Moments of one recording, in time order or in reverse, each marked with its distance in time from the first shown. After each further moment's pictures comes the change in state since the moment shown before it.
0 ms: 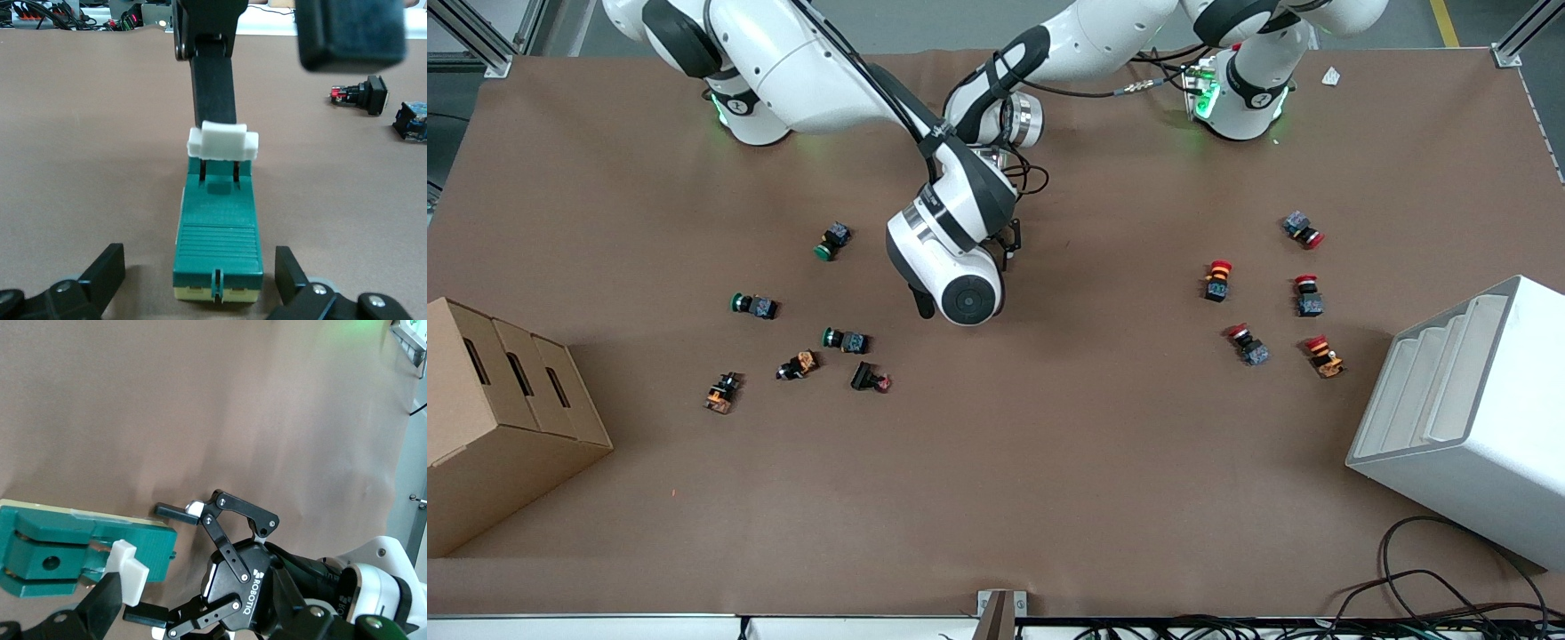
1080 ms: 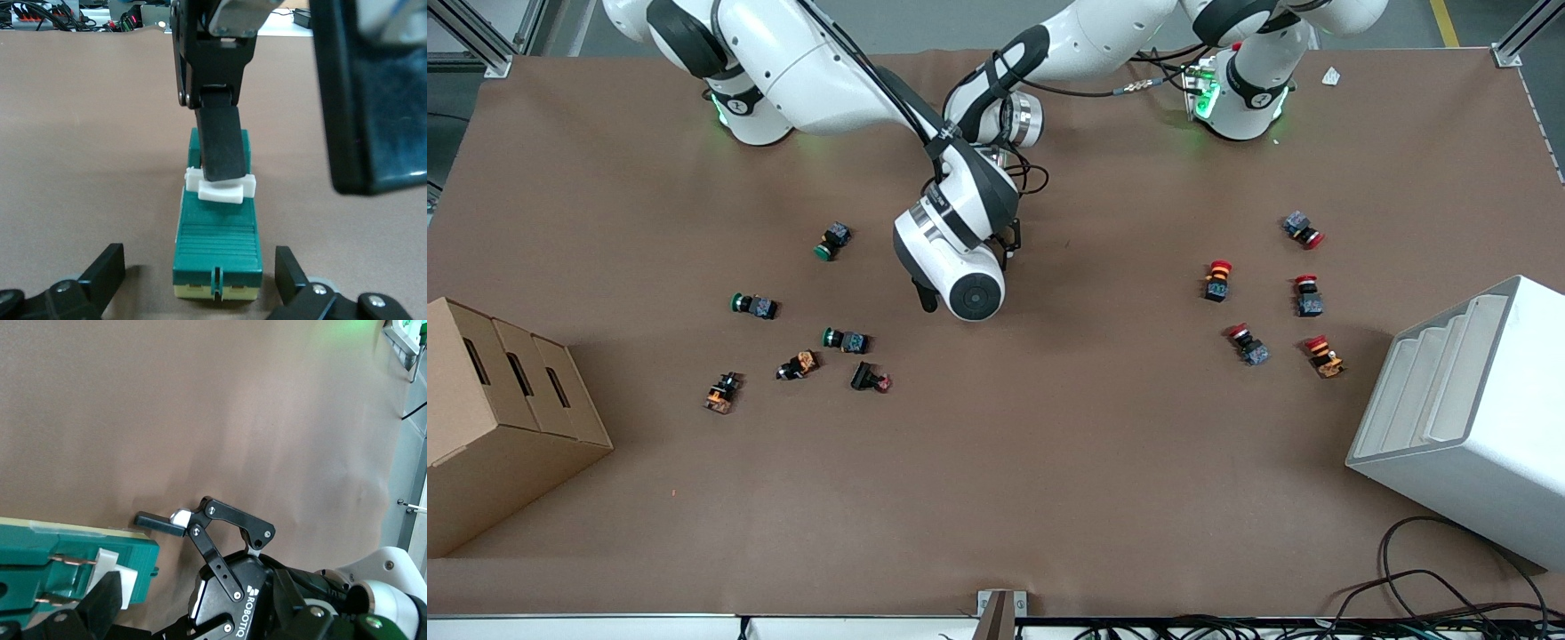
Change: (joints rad) left arm -0.005 0.000 0.003 -0.001 0.000 -0.002 0.000; right arm 0.015 0.002 0.004 -0.047 0.000 0.015 0.000
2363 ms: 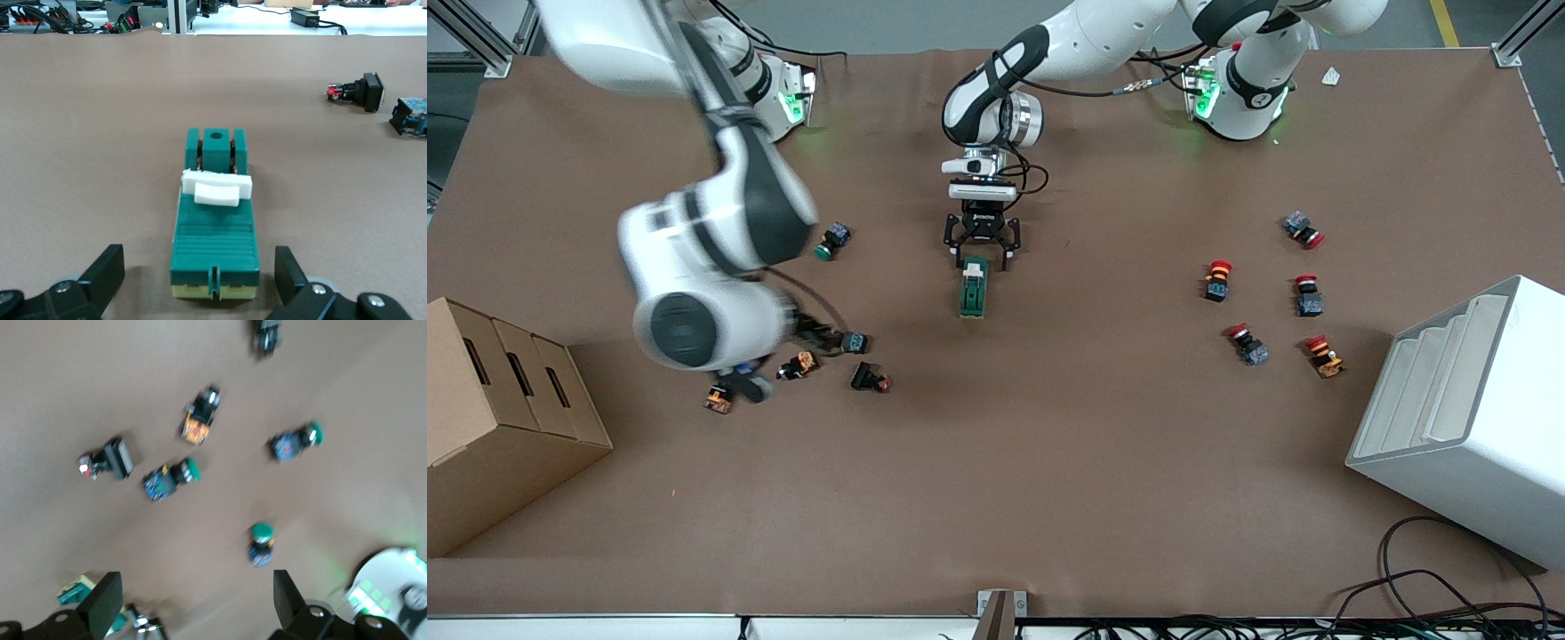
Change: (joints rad) left arm -0.001 0.000 0.000 0.007 -0.002 0.002 0.025; right arm -0.415 -0.284 -0.051 0.068 -0.237 -0.150 -1.104
